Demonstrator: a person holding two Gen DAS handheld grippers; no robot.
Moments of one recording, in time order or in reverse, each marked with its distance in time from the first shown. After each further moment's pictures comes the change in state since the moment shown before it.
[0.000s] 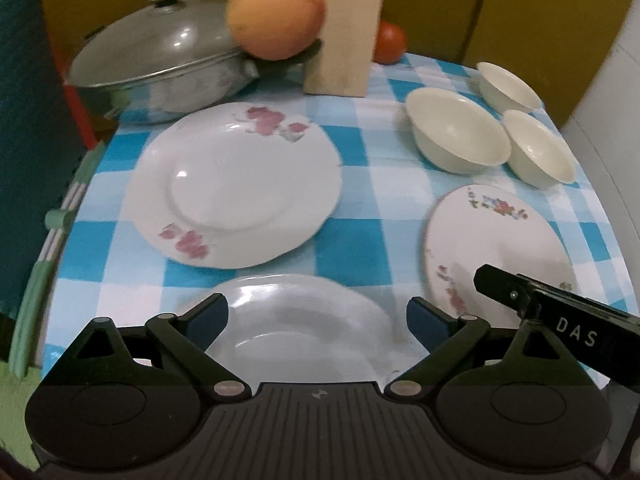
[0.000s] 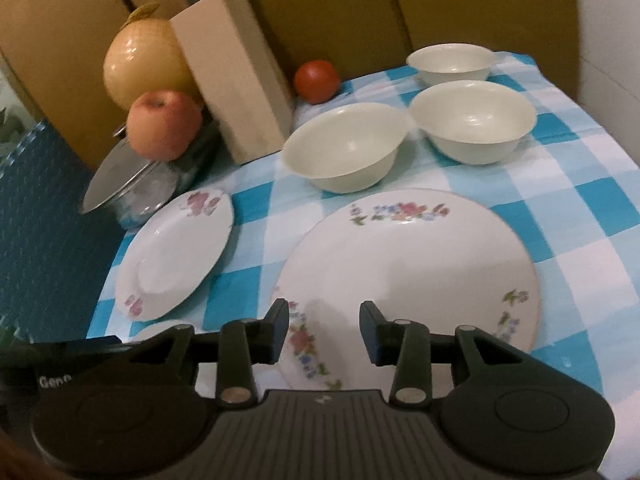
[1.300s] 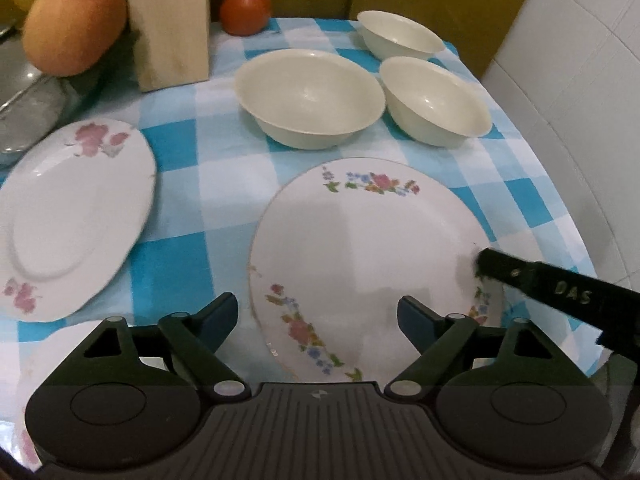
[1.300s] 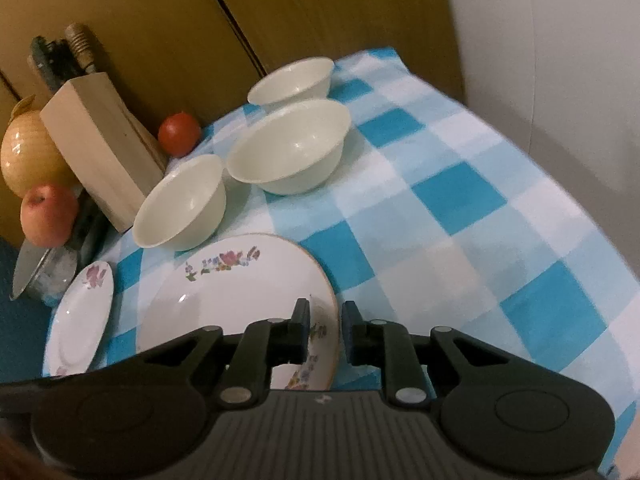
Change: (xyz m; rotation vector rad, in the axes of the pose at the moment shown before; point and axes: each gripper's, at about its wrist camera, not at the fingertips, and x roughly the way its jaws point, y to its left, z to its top) left arm 0.042 -0.090 0.014 0.173 0.074 -0.162; right arm -0.028 -0.095 0.011 0.217 -0.067 -0.190
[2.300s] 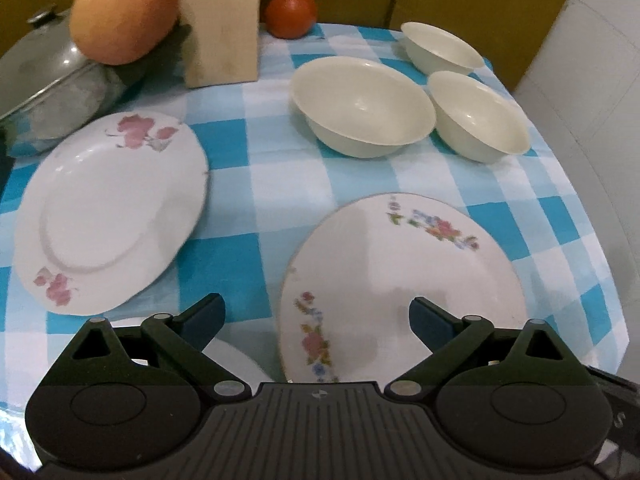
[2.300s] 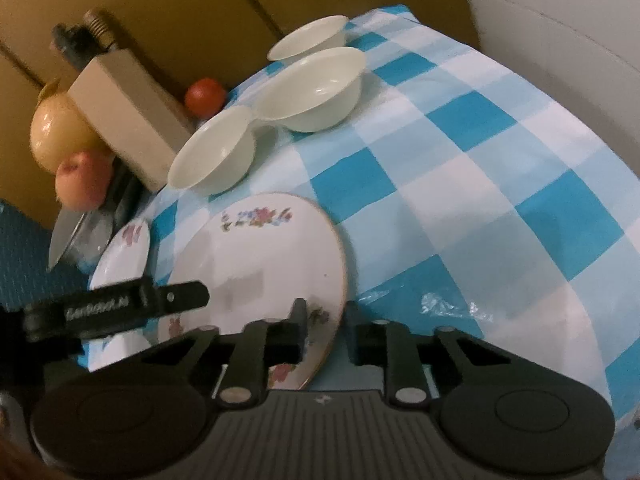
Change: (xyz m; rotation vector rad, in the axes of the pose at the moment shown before) left arm -0.002 0.021 0.003 -0.046 -0.012 0.045; right arm -0.014 -0.006 -0.031 0.085 0.117 0.114
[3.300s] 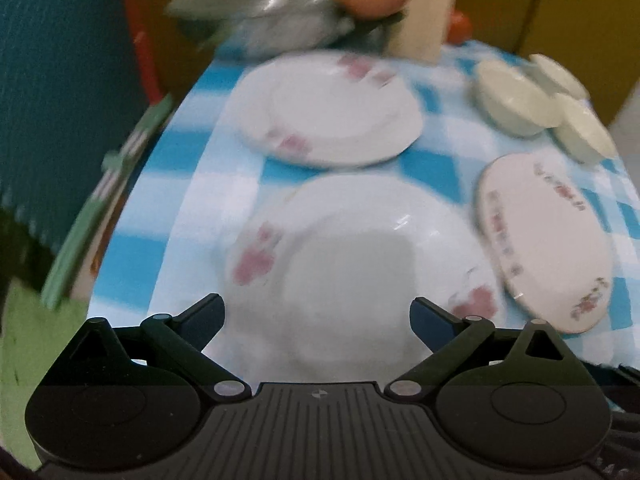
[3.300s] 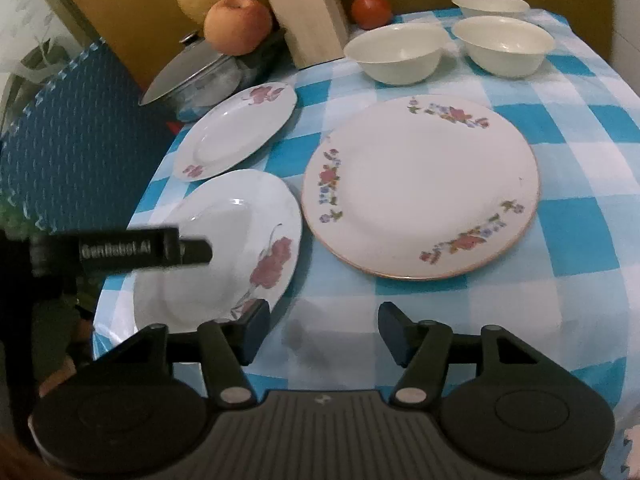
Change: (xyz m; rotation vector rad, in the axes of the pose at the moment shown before) left arm -0.075 0.078 -0.093 -0.207 -0.045 0.229; right arm -0.009 0.083 -0.083 -0.398 0.150 0.132
